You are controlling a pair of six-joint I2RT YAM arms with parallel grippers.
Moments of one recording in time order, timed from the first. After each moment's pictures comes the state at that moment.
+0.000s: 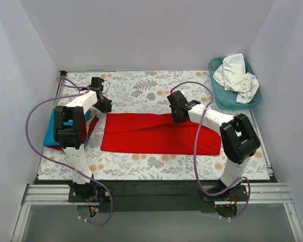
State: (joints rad) left arm -0.07 1.99 1.44 -0.60 -0.08 -0.99; right arm 0.61 1.80 1.24 -0.48 0.29 0.35
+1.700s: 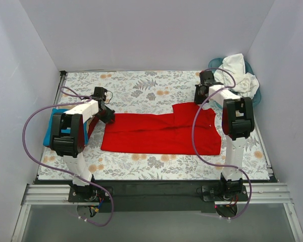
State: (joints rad) left arm -0.12 1.84 1.20 -0.58 -0.04 -1.04; right arm 0.16 2.16 1.61 -0.45 0.01 0.25
